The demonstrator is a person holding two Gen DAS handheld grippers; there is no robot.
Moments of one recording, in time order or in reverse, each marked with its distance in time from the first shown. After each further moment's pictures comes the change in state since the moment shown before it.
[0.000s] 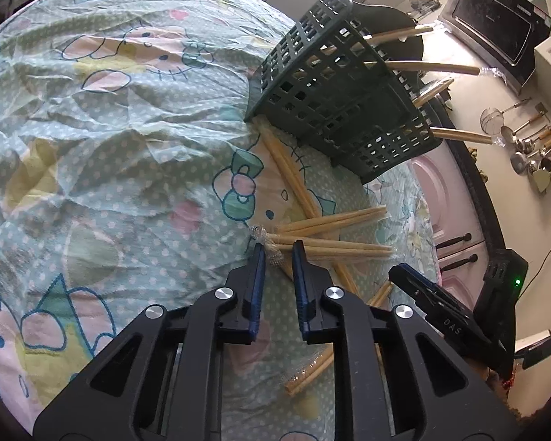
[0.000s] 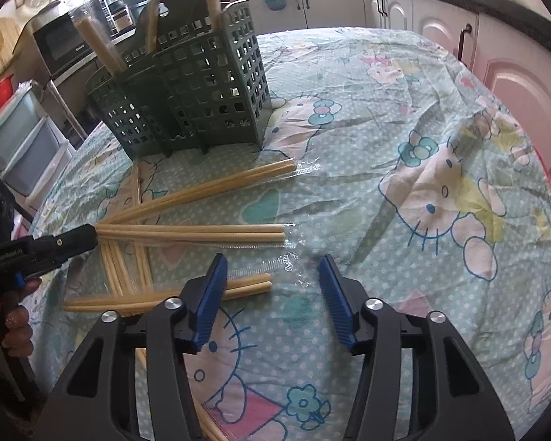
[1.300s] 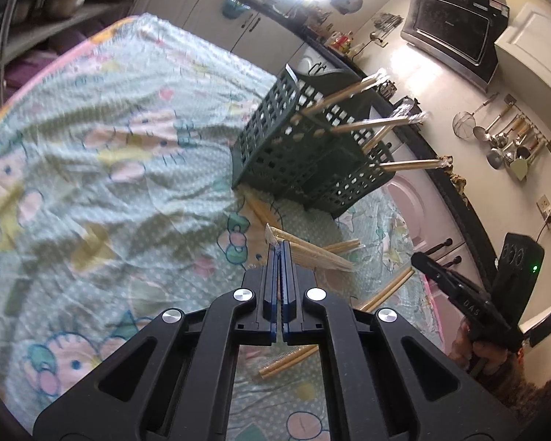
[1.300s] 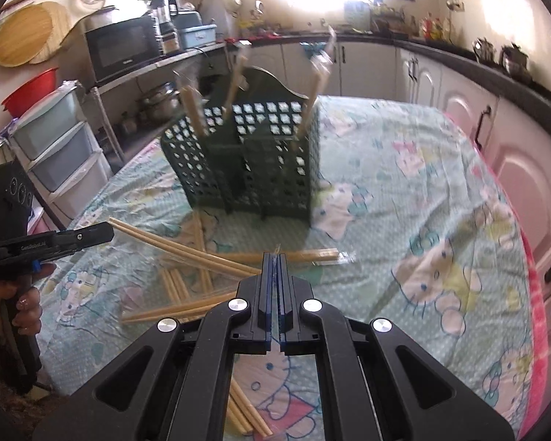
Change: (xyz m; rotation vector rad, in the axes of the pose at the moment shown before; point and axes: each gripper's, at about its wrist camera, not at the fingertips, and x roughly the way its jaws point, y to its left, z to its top) left arm -0.066 -0.014 0.012 0.143 -0.157 -0.030; right arm -0.069 0.048 0.023 -0.172 -0.190 0.044
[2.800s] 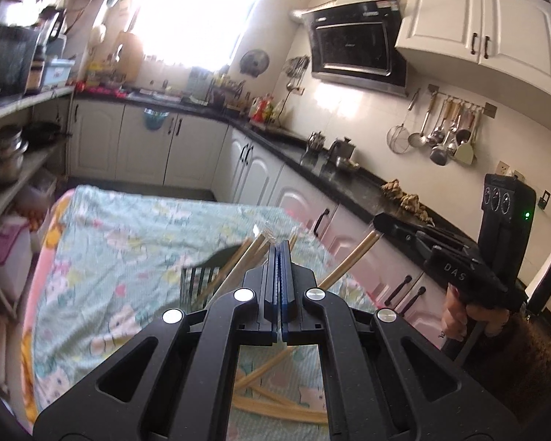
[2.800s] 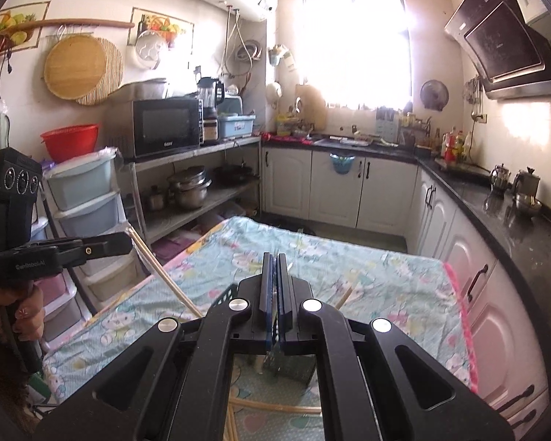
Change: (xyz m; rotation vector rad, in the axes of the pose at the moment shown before) left arm -0.093 -0.129 0.109 0.391 -0.267 -0.093; right arm -0.104 0.037 0.146 -0.183 -0.362 0.023
